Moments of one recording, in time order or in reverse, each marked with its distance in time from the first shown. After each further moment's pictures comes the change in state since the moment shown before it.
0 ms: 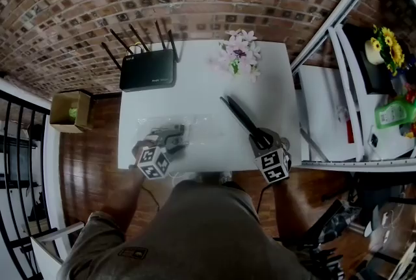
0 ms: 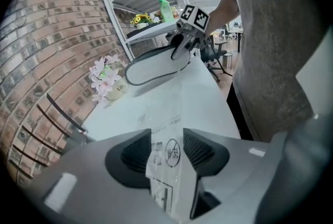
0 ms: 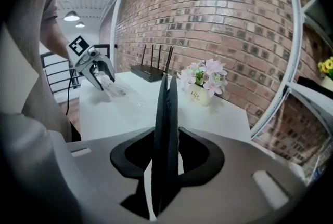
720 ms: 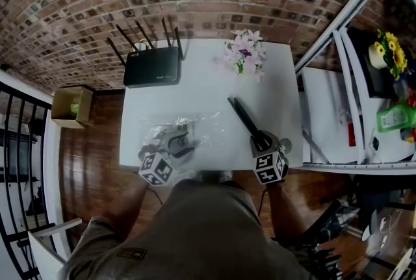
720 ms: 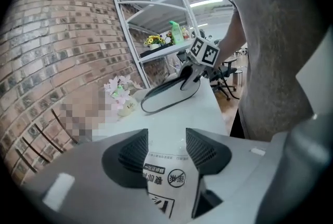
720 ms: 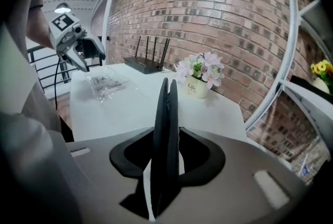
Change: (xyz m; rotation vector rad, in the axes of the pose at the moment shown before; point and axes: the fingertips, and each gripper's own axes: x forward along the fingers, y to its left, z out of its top) left arm -0.030 0.000 0.048 -0.092 -0.184 0.109; right arm 0.012 0.007 -0.017 -0.012 0.068 -0.094
